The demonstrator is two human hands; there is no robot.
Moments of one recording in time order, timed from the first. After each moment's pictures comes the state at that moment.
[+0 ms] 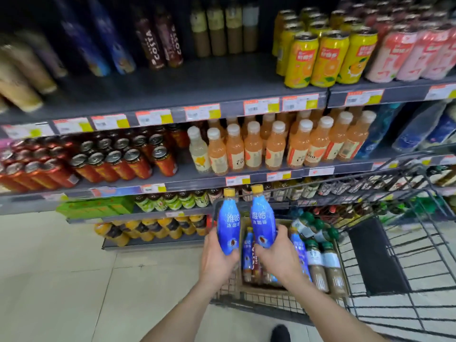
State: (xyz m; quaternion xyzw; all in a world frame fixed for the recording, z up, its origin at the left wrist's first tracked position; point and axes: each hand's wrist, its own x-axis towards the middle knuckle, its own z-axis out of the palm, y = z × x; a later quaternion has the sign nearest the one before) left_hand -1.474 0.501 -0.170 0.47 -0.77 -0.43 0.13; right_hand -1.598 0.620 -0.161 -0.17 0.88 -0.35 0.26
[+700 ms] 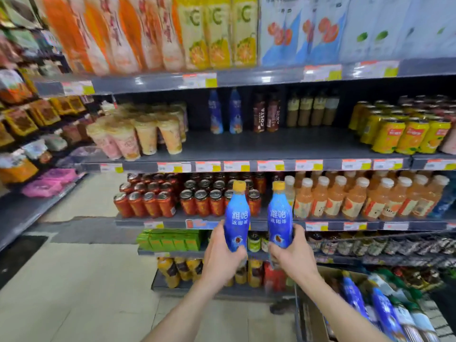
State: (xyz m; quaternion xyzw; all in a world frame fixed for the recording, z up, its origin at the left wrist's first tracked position) left_hand -1.246 0.318 -0.013 0.40 -0.77 -0.43 0.25; right_hand -1.399 0.439 -0.026 -0.28 0.83 -0.46 0.15
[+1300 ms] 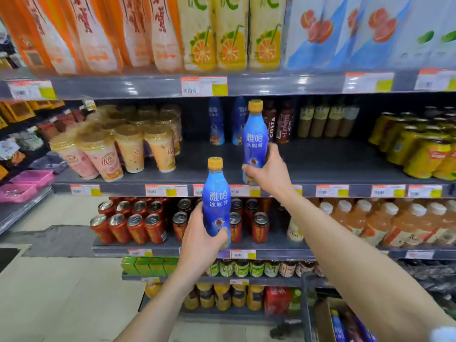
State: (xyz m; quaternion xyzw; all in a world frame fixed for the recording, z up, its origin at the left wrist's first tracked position) left_hand -1.287 0.168 0.040 0.40 -0.75 -0.46 0.28; right_hand -1.516 0.186 0.101 -0.38 0.77 -0.51 0.05
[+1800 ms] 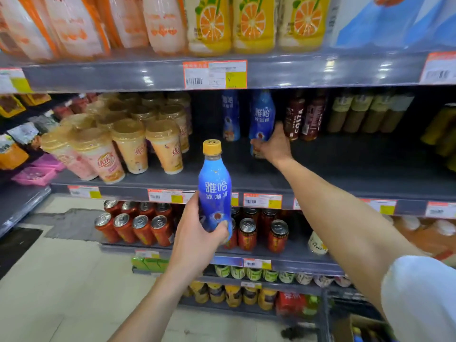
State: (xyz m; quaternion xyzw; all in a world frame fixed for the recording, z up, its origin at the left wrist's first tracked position) left_hand -1.306 0.110 0.055 0.42 -0.74 -0.43 0.32; right_hand -1.609 0.039 0.080 -0.34 0.78 -0.52 0.08
